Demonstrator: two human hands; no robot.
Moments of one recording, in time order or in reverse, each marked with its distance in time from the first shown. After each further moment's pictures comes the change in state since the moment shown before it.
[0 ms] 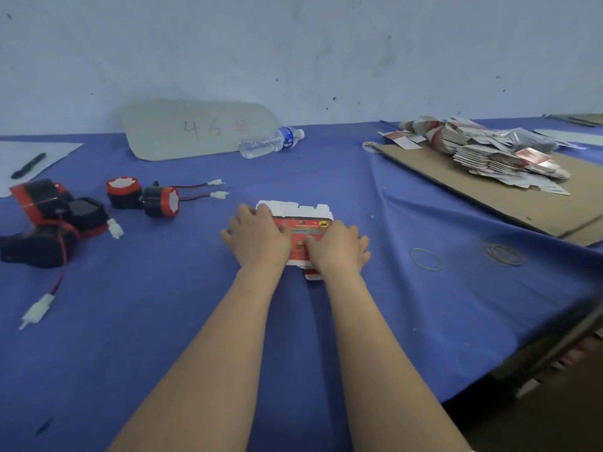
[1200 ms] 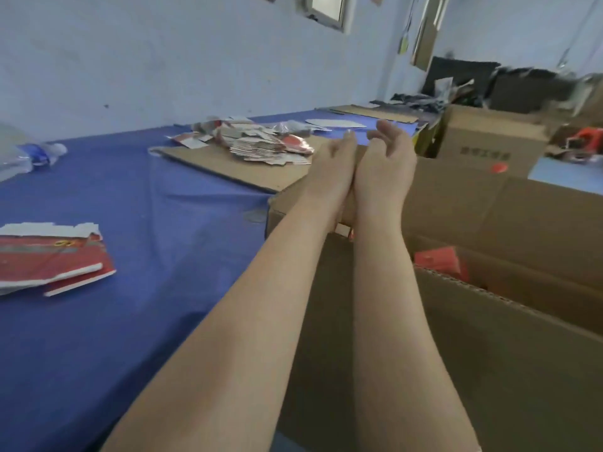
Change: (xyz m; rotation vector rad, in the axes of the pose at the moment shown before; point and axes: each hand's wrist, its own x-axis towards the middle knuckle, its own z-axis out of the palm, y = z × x) left_hand -0.255 0.325 -0.050 -1.175 -0.897 0.411; right_hand -0.123 0.176 -0.312 0.794 0.979 -0.012
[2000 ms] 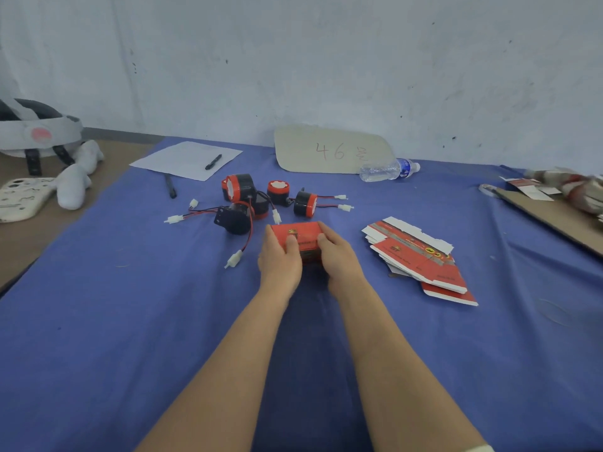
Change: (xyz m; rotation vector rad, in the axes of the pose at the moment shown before) left_hand -0.222 -0.083 -0.446 0.366 1.161 -0.257; right_hand -0.371 0.019 0.300 0.120 -1.449 0.514
